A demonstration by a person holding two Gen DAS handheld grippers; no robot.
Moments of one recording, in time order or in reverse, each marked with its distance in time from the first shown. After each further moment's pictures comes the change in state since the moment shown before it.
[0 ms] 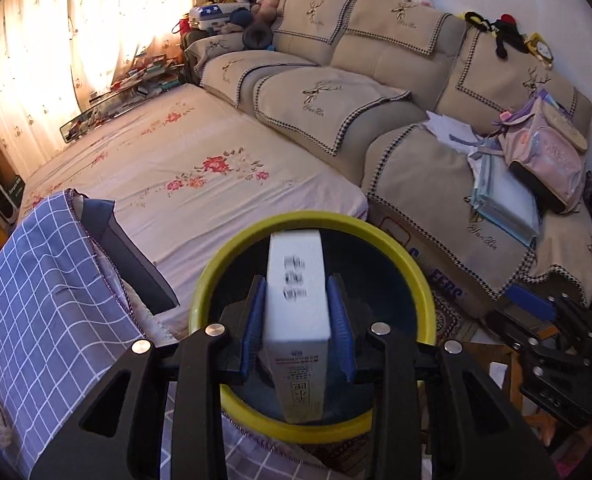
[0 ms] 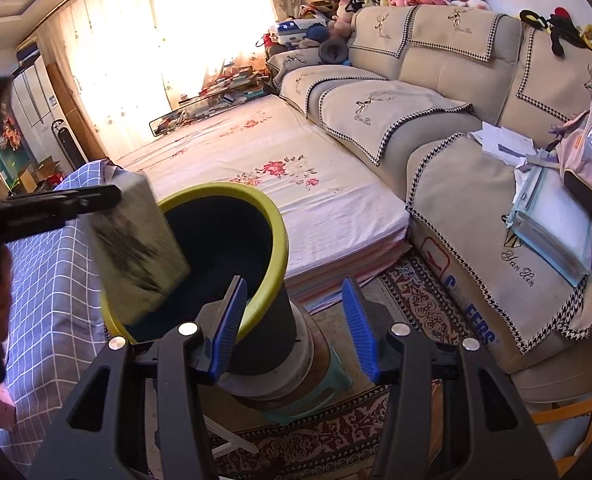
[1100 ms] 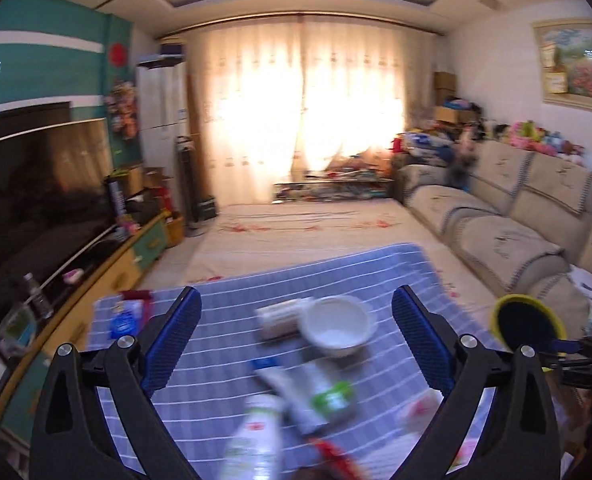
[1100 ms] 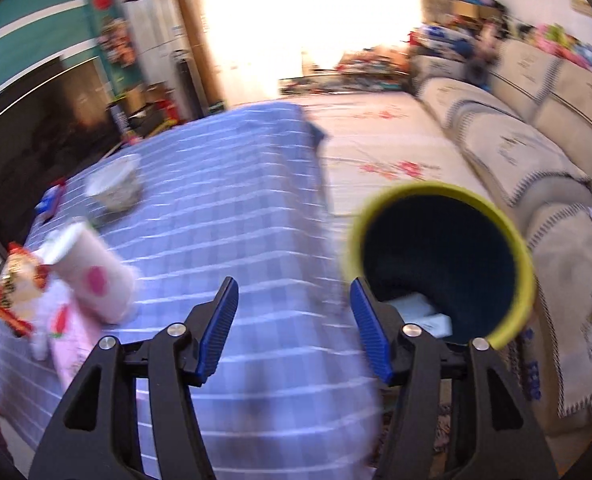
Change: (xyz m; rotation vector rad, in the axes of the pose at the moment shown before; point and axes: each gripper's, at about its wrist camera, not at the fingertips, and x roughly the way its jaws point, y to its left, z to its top) left arm -0.347 0.257 -0.250 -0.418 -0.460 0.595; right arm -0.030 0.233 -0.037 -0.364 0.070 0.324
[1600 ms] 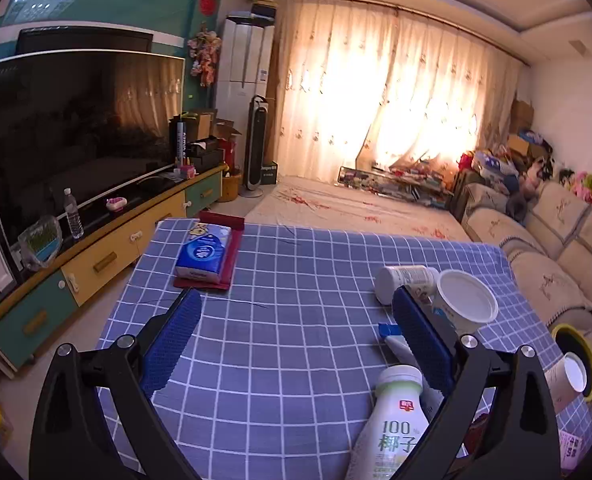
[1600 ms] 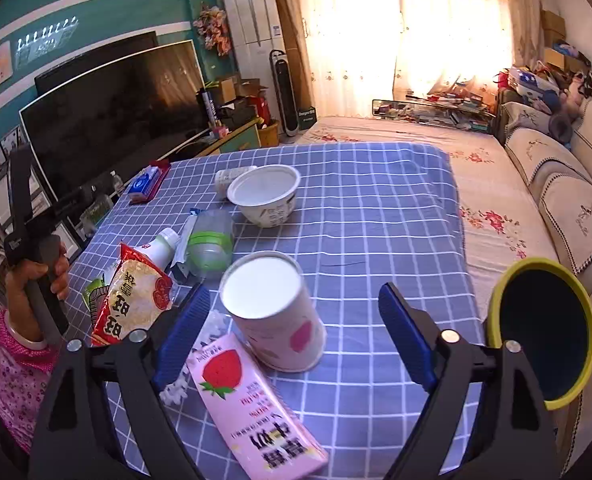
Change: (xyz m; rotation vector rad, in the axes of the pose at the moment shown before) left arm 0.046 0.124 -0.070 -0.262 0.050 0.137; right arm -0.001 0.138 0.024 -0.203 -0.031 0.211
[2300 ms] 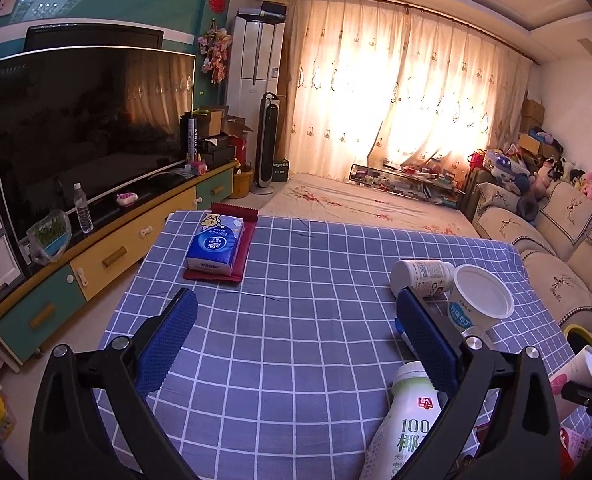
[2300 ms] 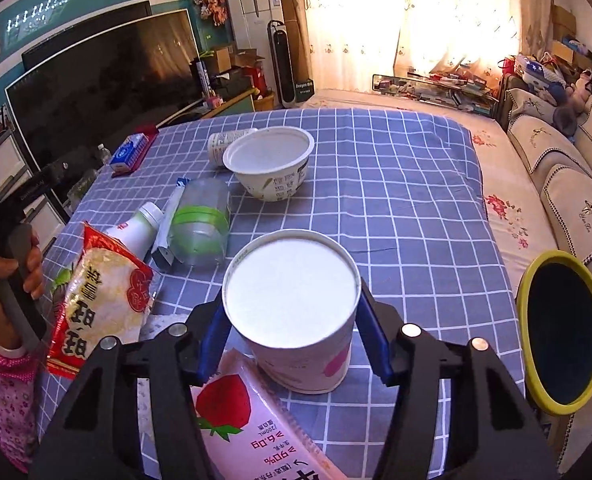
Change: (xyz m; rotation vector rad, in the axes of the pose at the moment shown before) left arm 0.014 -0.006 -0.017 0.011 0.017 0.040; right arm 0.048 0.011 -0.003 -0.009 0.086 -0.031
